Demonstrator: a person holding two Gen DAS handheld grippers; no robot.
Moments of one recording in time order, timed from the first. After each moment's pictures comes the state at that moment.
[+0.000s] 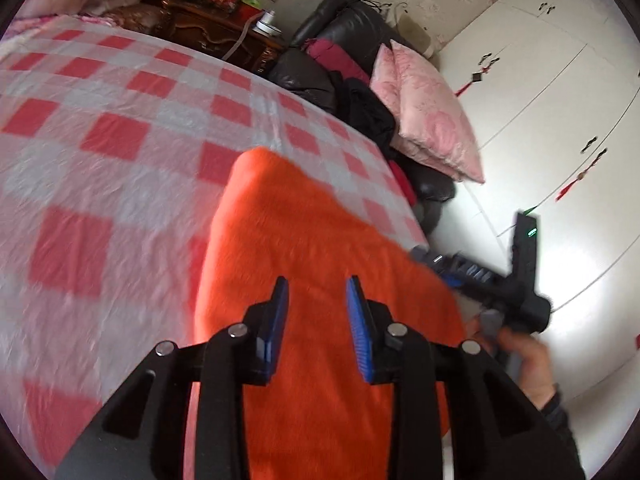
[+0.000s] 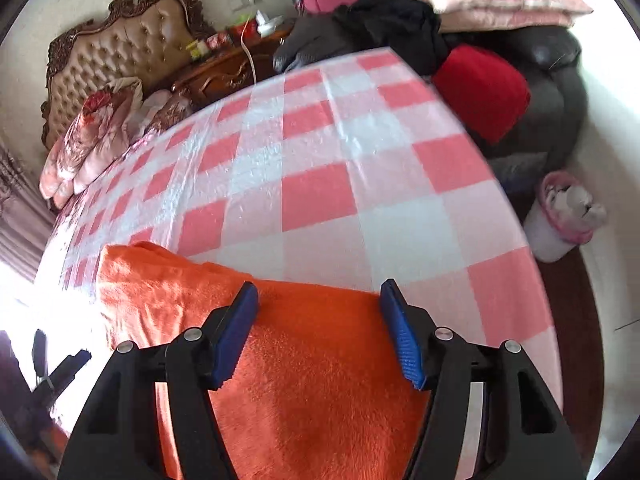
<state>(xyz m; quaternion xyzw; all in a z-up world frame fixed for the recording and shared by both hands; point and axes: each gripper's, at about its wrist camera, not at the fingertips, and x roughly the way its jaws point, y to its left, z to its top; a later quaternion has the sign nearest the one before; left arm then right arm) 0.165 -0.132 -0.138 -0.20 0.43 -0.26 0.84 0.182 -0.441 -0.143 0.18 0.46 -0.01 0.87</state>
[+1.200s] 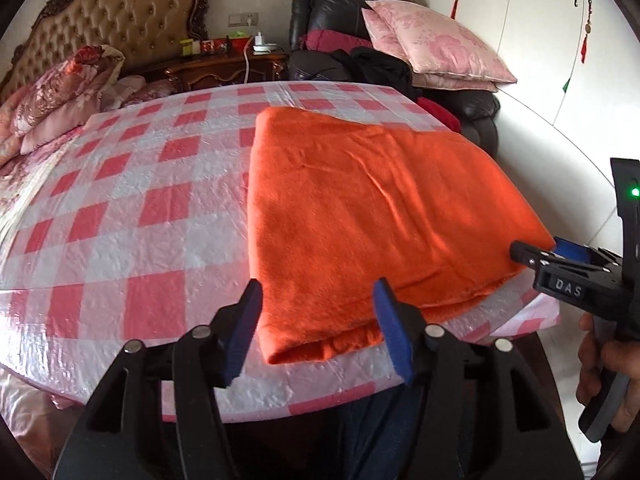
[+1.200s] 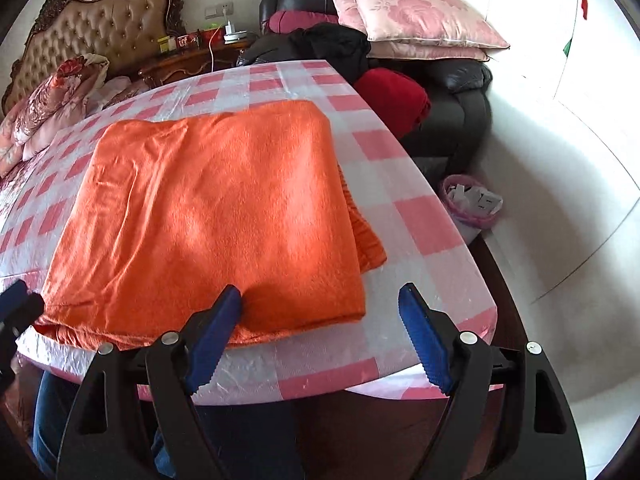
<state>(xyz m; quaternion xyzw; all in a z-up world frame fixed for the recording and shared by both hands) 0.037 -0.154 -0.127 0.05 0.40 -0.18 0.90 0.002 -0.386 -0.149 0.07 0.44 -0.14 0.89</state>
